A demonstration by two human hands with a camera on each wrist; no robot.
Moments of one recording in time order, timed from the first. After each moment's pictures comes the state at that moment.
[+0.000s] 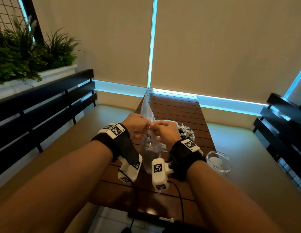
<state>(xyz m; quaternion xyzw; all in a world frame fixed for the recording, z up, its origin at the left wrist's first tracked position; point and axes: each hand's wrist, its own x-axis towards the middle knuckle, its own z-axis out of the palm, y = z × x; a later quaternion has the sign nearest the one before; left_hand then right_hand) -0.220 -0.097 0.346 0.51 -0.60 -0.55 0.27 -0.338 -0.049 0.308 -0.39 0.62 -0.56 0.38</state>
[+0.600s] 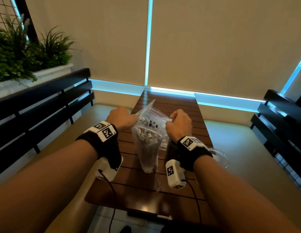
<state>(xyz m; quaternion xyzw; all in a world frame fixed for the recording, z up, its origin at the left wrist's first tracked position) -0.199 -0.115 0.350 0.58 -0.73 -0.25 0.26 -0.376 -0.039 0.323 -0.45 0.78 -0.43 0.03</state>
